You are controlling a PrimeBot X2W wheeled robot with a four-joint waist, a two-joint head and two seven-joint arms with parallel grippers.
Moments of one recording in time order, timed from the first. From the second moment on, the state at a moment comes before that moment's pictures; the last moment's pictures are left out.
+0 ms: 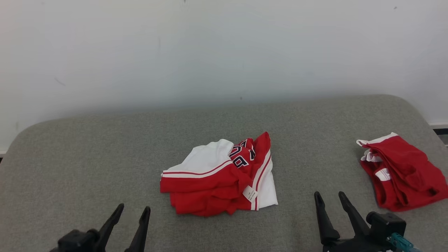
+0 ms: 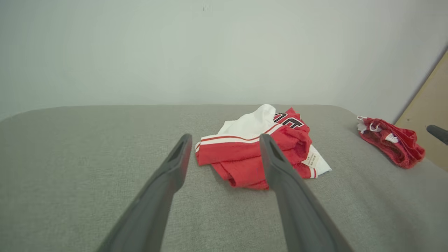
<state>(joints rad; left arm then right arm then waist) 0.08 0.35 -0.39 -0.04 -0.45 0.07 -0.12 0.07 -0.10 0.18 0.09 0.44 -0.09 -0.14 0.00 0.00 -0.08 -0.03</state>
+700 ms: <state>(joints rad) -0.27 0.16 -0.56 0.37 -0.43 -0.02 0.12 0.03 -0.10 0.21 0.10 0.42 -0.08 -0.12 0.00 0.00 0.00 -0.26</state>
